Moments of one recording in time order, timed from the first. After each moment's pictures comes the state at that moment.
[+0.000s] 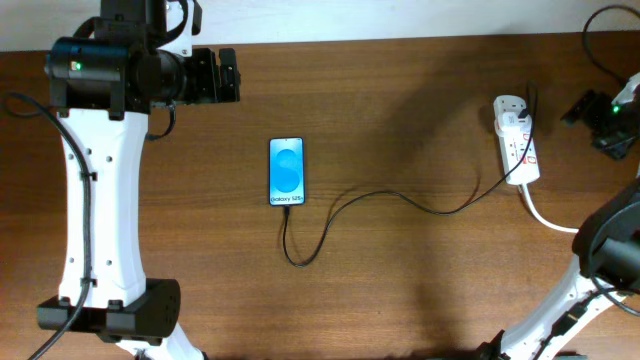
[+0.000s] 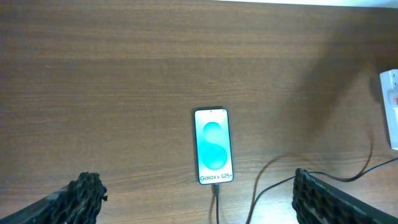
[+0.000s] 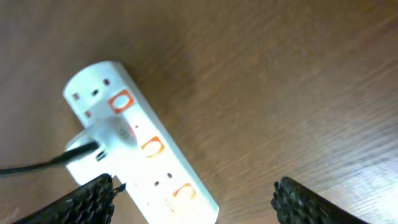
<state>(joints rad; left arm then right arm) -0.12 1.86 2.37 -1.46 0.11 -0.13 -0.58 2.19 2.00 -1.05 -0.23 0.16</state>
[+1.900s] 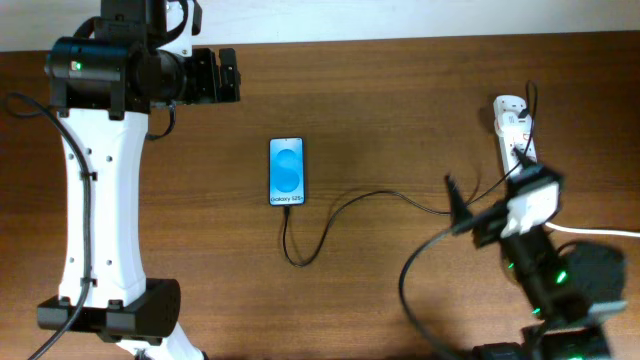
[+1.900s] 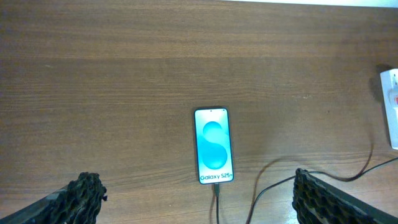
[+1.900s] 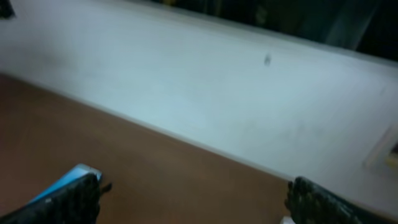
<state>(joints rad) -0.12 1.86 2.37 -1.47 0.12 -0.13 0.06 0.49 0.61 -0.13 -0.24 -0.21</state>
